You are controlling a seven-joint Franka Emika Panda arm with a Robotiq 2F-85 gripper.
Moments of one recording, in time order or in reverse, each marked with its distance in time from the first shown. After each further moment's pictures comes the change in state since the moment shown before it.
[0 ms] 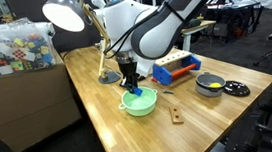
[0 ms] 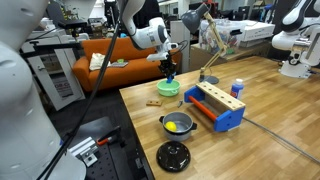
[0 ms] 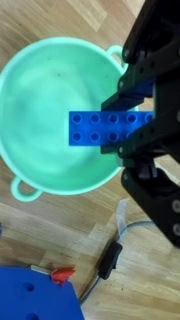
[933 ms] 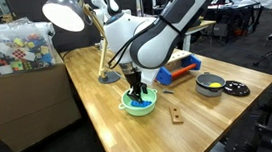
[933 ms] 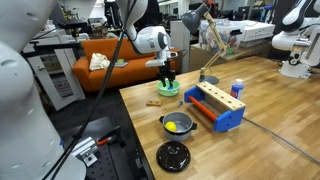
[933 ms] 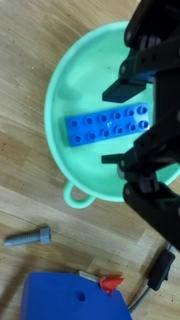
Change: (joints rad) arm 0.014 0.056 -0.008 0.019 0.052 -0.115 -0.001
